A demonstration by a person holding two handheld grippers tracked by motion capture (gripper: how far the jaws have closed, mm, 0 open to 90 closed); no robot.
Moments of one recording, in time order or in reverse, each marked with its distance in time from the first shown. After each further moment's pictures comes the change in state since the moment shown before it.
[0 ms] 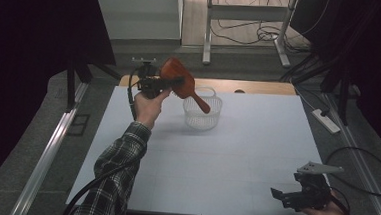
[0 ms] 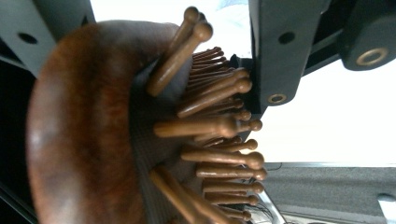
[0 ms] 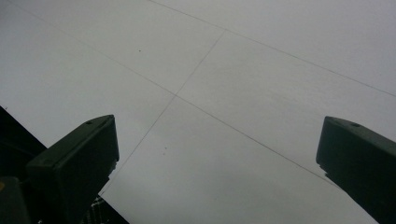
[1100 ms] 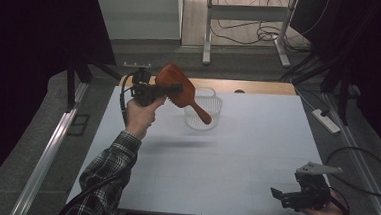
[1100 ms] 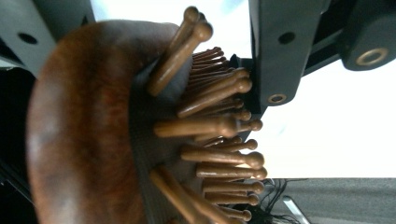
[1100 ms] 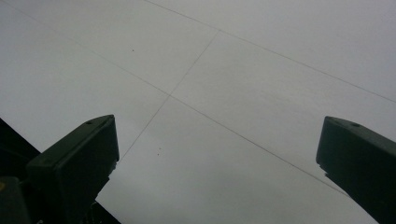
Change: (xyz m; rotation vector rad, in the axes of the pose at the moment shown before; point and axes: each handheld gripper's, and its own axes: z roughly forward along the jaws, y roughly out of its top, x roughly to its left) left arm -0.021 -0.010 -0.033 0.040 -0.099 0.019; right arm 0.002 0.000 0.000 -0.003 -0.036 -0.016
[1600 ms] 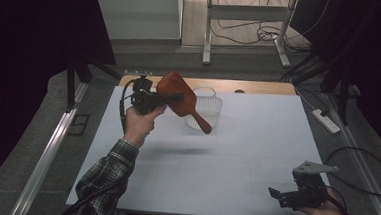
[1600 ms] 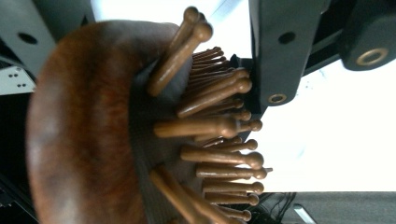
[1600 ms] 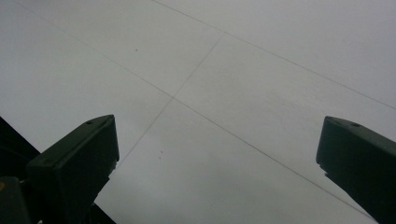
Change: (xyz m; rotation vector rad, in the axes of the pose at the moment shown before) left arm -0.010 -0.019 -0.004 0.041 -0.030 0.045; right arm 0.003 0.003 0.004 0.006 0.002 -0.029
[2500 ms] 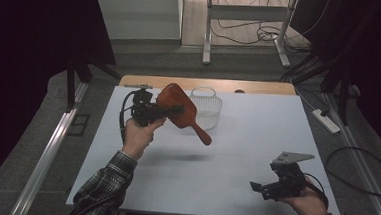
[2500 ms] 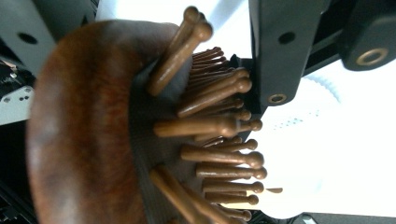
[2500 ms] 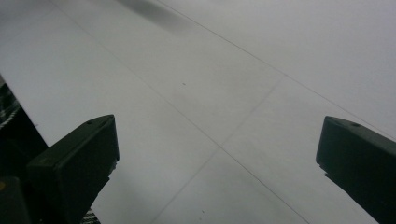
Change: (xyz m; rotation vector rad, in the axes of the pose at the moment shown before) left arm -0.003 -0.031 0.000 0.026 -0.024 0.004; right arm 0.017 0.030 0.032 -0.012 0.144 -0.080
